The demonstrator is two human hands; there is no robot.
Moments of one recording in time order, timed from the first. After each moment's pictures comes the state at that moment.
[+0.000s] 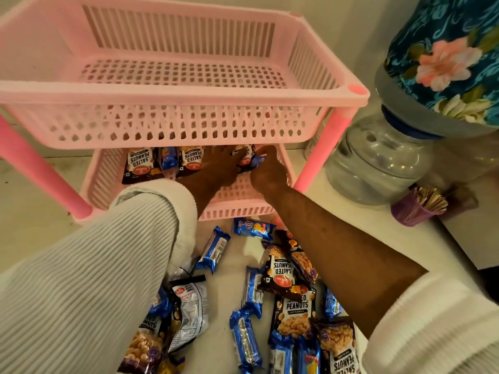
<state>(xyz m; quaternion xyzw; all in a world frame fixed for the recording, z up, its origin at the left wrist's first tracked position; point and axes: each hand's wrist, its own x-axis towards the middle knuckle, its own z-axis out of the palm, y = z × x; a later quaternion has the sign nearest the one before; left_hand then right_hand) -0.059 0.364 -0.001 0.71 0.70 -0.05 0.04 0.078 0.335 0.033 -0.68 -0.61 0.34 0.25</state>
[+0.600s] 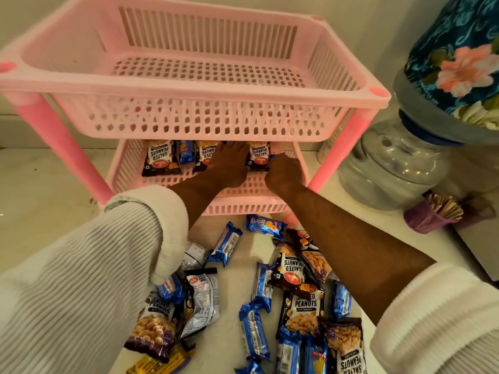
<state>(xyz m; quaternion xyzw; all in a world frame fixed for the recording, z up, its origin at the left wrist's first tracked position) -0.074 0.336 0.003 0.72 0.69 0.04 0.04 0.081 0.344 0.026 -0.66 -0.73 0.14 0.10</state>
